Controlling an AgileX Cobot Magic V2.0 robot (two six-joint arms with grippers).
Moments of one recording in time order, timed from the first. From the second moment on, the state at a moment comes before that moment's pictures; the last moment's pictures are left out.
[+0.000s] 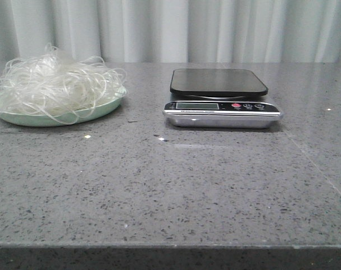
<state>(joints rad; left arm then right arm) -0.53 0.00 -0.44 -0.22 0.62 0.26 0.45 0.08 -0.48 -0.01 0.50 0.03</state>
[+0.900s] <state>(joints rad) -0.53 0.00 -0.44 -0.22 0.62 0.26 0.45 -0.01 -0.38 -0.01 0.45 0.03</state>
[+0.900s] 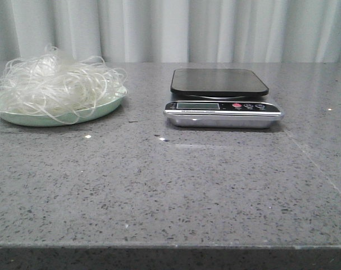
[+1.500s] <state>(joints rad) -0.15 0.00 -0.03 -0.08 0.14 0.14 0.45 -0.01 -0.38 -0.01 0.45 0.03</state>
